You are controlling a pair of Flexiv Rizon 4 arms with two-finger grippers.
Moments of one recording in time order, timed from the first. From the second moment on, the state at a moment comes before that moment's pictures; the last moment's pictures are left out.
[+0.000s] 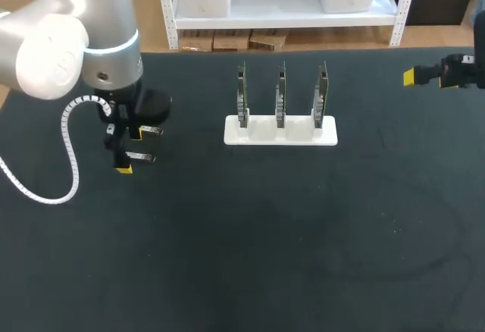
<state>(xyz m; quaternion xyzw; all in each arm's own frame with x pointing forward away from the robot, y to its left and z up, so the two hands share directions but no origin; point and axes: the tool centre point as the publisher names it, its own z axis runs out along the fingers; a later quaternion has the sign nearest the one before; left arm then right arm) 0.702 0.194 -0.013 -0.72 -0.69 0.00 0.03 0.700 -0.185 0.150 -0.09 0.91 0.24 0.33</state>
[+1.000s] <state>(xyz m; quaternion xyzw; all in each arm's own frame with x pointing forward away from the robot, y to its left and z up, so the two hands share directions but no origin) 0.703 0.199 -0.018 -0.72 -0.69 0.00 0.03 0.700 -0.185 0.150 -0.09 0.91 0.24 0.33</state>
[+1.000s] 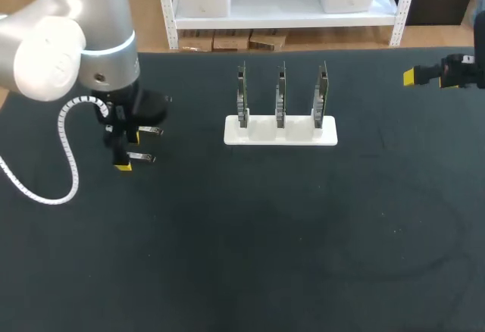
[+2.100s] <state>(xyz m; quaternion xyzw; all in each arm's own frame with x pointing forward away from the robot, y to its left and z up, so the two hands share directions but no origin) 0.698 0.168 0.021 -0.72 -0.69 0.02 0.00 0.700 -0.185 0.150 -0.09 0.91 0.24 0.33</state>
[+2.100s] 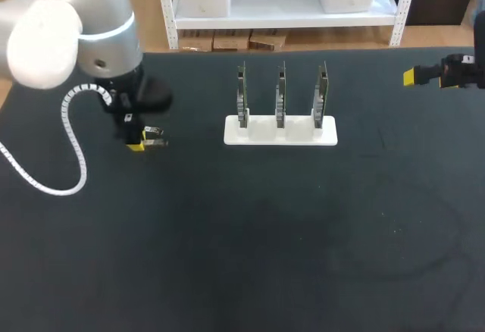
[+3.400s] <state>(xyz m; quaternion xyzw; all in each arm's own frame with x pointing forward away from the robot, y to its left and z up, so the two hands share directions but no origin) 0.725 0.119 0.142 -0.71 -0.67 0.08 -0.21 0.700 -0.185 0.150 -0.09 0.91 0.24 0.33</state>
